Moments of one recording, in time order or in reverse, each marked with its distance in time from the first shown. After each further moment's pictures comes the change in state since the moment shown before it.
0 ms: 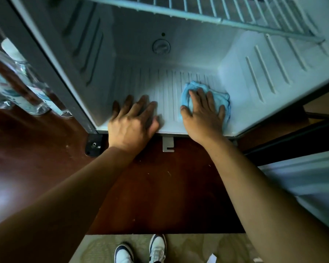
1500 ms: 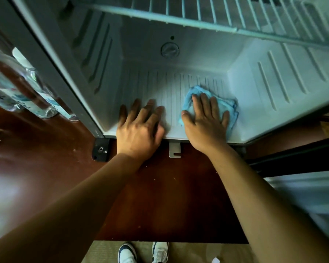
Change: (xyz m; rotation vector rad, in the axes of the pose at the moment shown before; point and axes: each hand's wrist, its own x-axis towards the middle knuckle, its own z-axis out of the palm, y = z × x) left_hand -0.002 0.001 -0.006 0.011 -0.092 -0.001; right_hand -0.002 -0.005 0.010 -0.073 -0.040 -0.039
